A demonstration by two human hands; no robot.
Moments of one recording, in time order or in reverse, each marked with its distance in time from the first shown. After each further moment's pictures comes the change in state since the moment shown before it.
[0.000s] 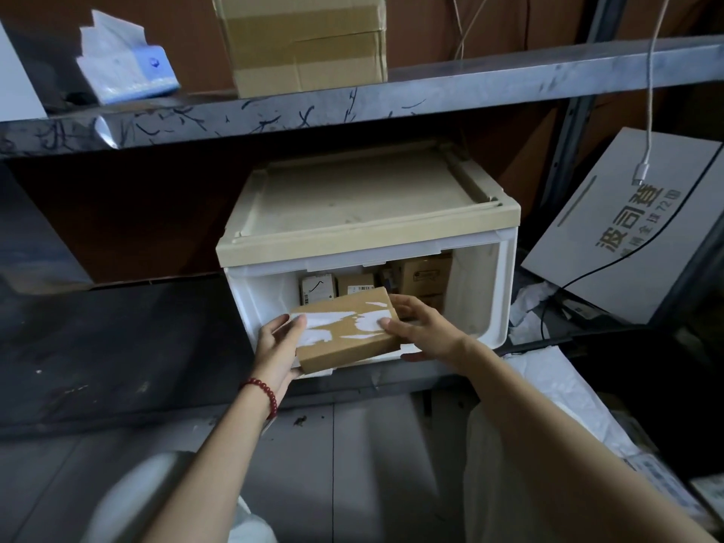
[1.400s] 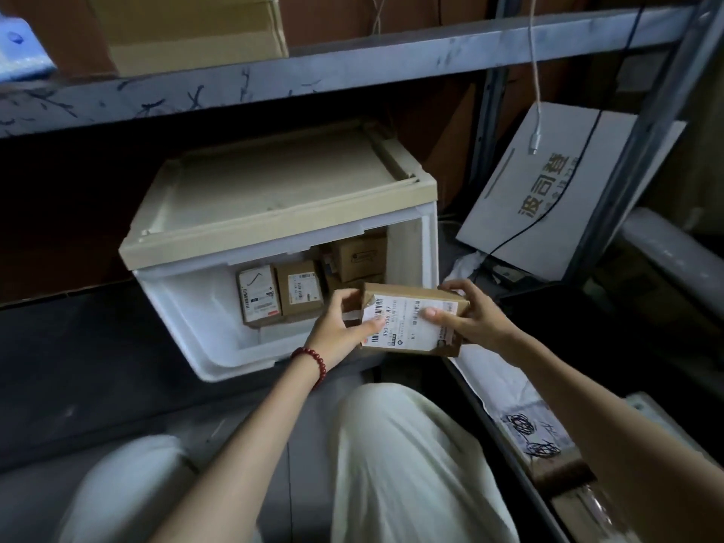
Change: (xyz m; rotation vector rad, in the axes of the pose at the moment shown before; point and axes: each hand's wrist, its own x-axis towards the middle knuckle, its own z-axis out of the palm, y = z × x) left_hand -0.035 -0.038 0.123 0.721 -0.550 0.278; right_hand -0.080 0.053 -0.122 -0.064 0.337 0.026
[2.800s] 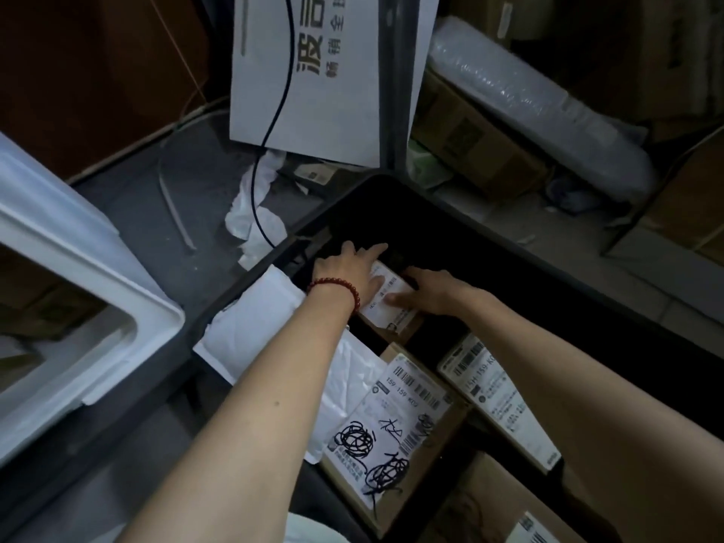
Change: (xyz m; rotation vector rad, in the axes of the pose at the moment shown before) left_hand 0.177 0.008 0.357 1.195 -0.659 0.334; right_hand 0.042 0.223 -0.181 -0.467 -0.026 0.668
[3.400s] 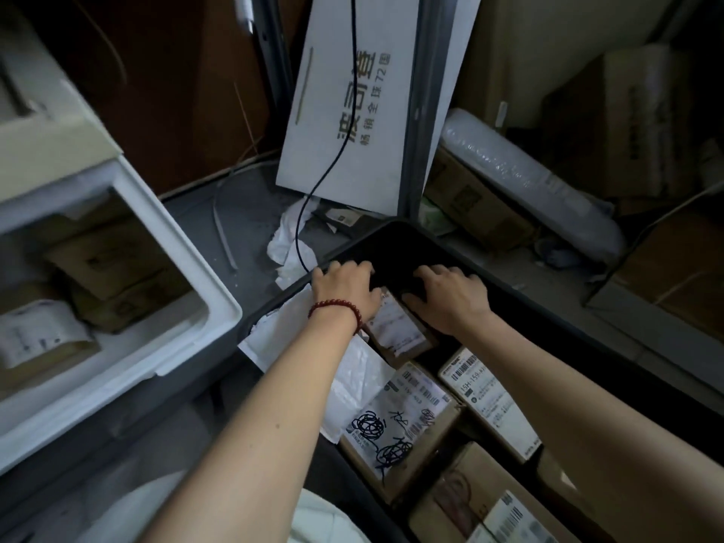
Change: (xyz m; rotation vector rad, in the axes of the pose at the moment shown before) left_hand -0.072 -0.008 -0.041 -0.066 0.308 -0.127; right_hand -0.079 -0.042 -0.017 -0.552 0.547 -0.137
